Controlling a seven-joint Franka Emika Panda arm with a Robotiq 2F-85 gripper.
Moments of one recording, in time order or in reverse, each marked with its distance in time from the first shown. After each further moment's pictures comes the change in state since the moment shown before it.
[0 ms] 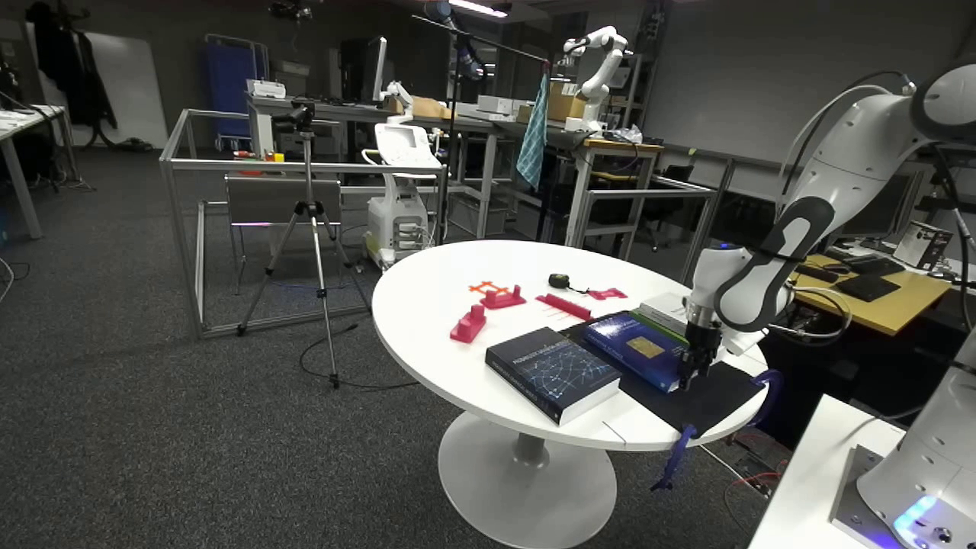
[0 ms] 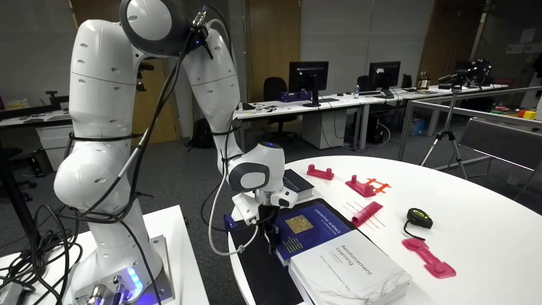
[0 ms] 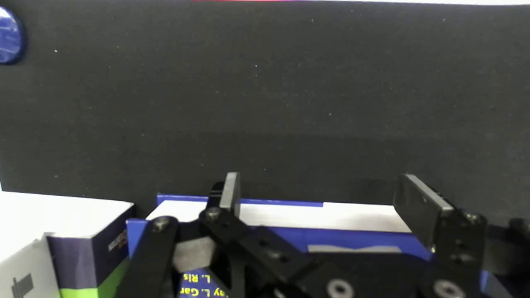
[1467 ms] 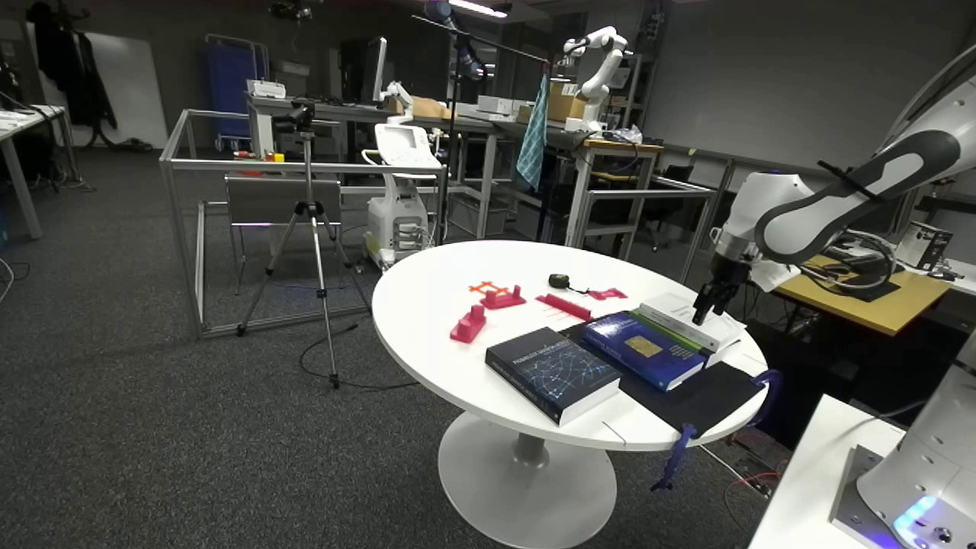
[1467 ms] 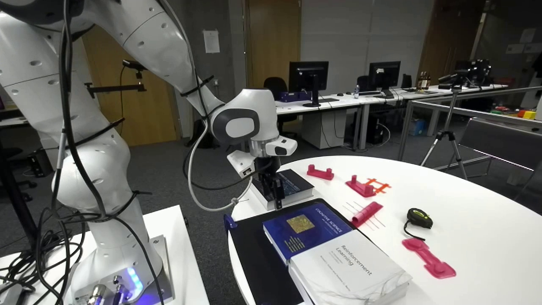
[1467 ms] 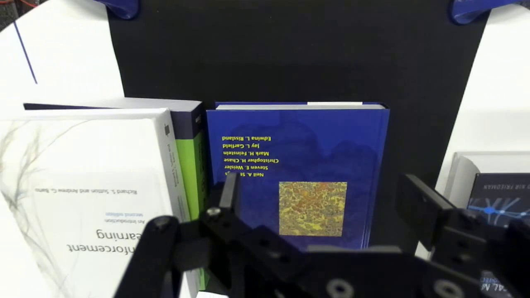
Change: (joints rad) arm -0.032 -0.525 0.009 -0.091 -0.025 -0.257 0.008
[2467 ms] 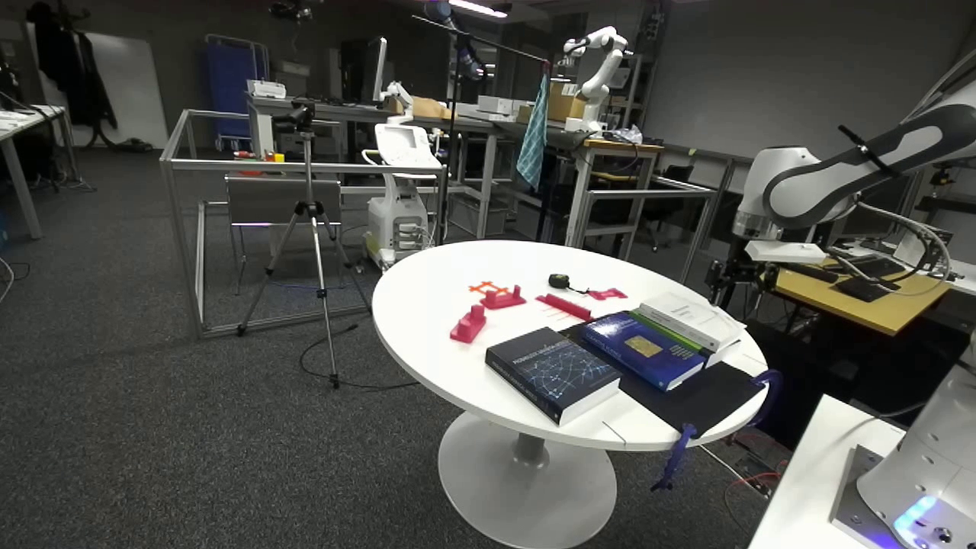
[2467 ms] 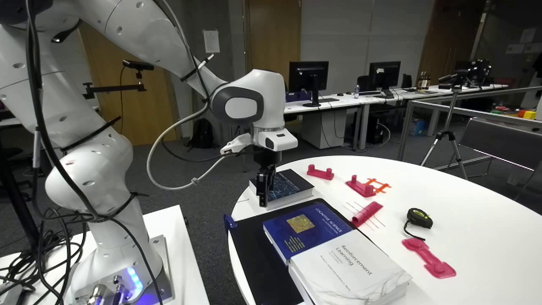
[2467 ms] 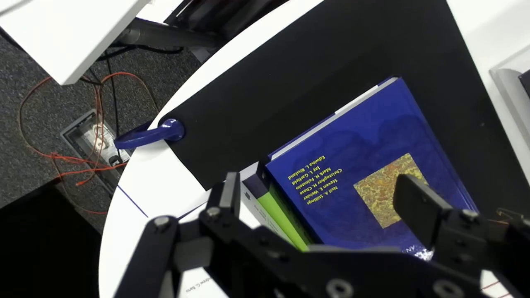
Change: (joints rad) arm -0.104 -0.096 0.026 0.072 0.061 -0.298 0.469
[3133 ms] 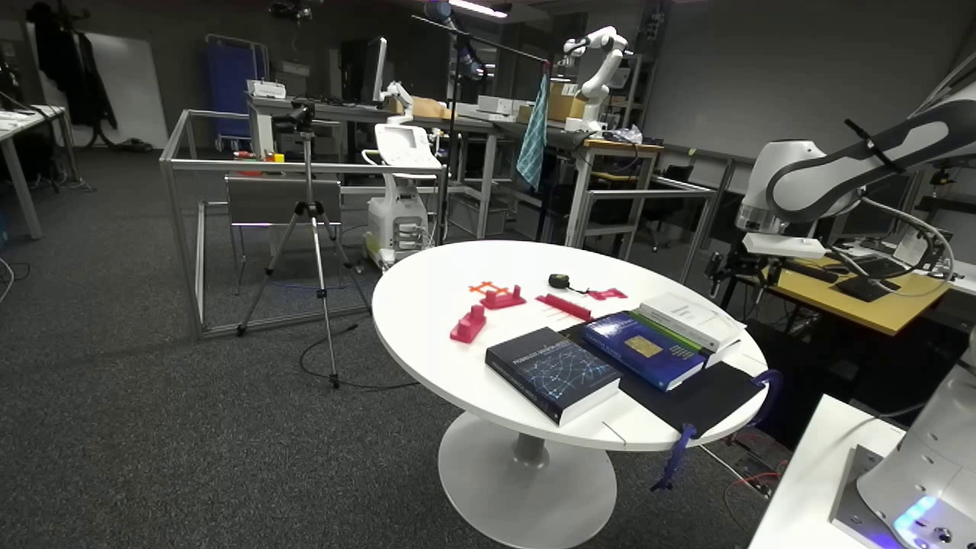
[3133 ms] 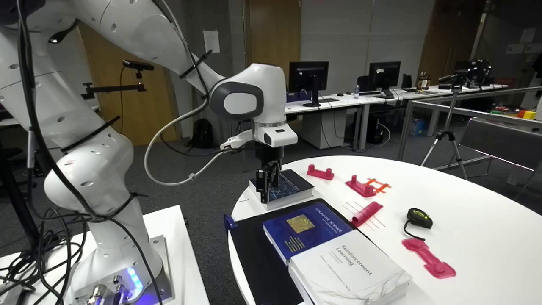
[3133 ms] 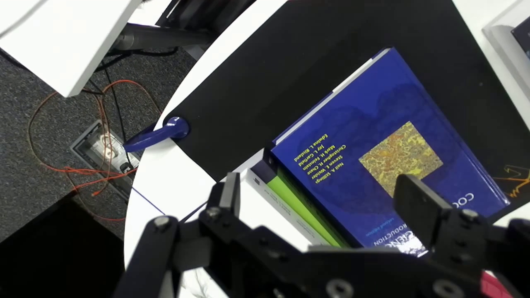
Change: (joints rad) arm -0.021 -0.024 0.000 0.011 0.000 0.000 0.096
